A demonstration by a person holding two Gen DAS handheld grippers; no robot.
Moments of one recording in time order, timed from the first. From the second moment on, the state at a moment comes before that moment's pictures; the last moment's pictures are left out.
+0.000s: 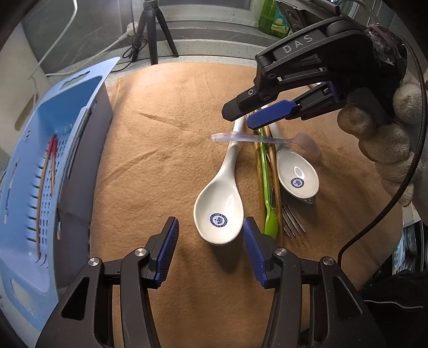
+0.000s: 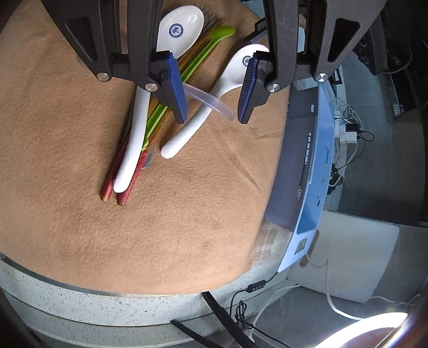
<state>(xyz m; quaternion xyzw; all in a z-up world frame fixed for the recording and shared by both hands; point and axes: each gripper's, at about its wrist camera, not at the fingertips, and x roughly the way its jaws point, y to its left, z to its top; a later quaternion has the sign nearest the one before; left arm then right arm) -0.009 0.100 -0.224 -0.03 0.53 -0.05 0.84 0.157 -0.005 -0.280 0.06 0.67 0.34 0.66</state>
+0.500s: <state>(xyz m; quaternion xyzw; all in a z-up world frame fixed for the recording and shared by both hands) 0.002 0.094 -0.236 -0.02 0.53 -0.05 0.85 0.164 0.007 -0.294 0.06 0.68 0.31 0.66</state>
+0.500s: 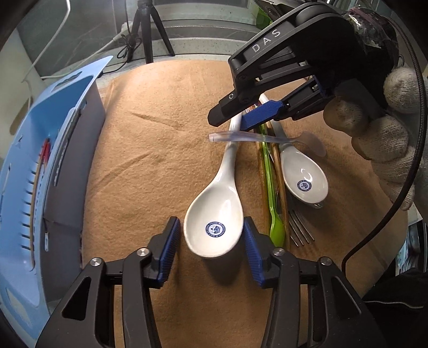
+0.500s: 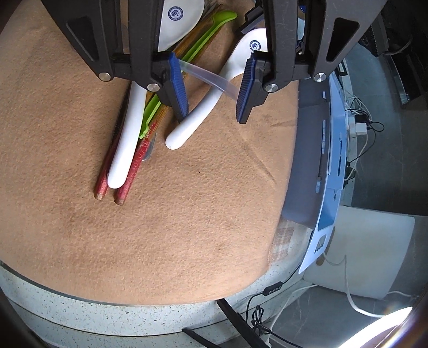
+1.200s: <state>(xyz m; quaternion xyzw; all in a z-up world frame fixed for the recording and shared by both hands) -0.013 0.122 -0.223 -0.05 0.51 -0.03 0.86 0.155 0.036 -0.277 0.08 0.67 0.34 0.66</state>
